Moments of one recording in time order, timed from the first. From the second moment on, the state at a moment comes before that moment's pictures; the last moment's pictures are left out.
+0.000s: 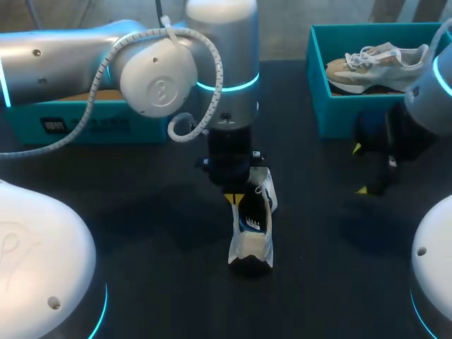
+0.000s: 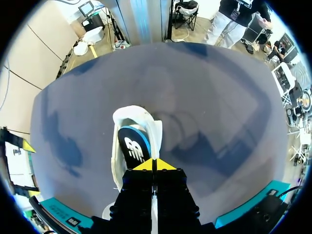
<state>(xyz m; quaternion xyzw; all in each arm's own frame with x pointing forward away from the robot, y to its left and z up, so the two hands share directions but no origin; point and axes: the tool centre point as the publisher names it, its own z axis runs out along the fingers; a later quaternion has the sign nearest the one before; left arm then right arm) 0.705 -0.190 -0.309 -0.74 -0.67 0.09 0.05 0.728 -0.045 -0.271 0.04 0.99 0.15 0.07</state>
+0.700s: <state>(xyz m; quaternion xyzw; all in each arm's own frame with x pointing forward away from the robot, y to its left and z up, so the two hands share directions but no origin) 0.704 -0.213 -0.326 -0.75 -0.66 0.07 0.04 0.703 -0.088 -0.219 0.08 0.98 0.15 0.10</state>
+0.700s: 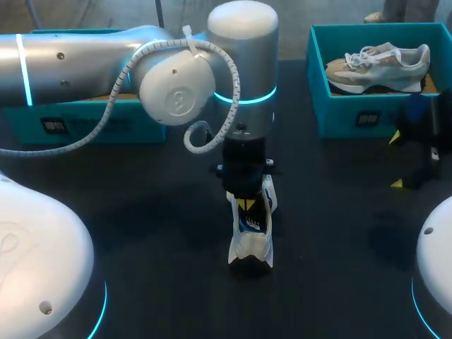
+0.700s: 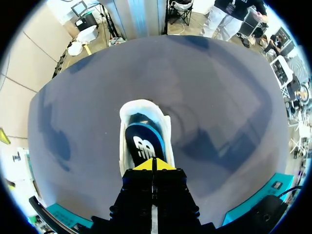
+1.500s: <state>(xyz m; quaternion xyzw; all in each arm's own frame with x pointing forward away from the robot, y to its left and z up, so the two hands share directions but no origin) 0.694 -0.214 -0.345 -0.75 -0.65 0.07 0.06 0.701 -0.089 -0.218 0.08 0.98 0.15 0.10</state>
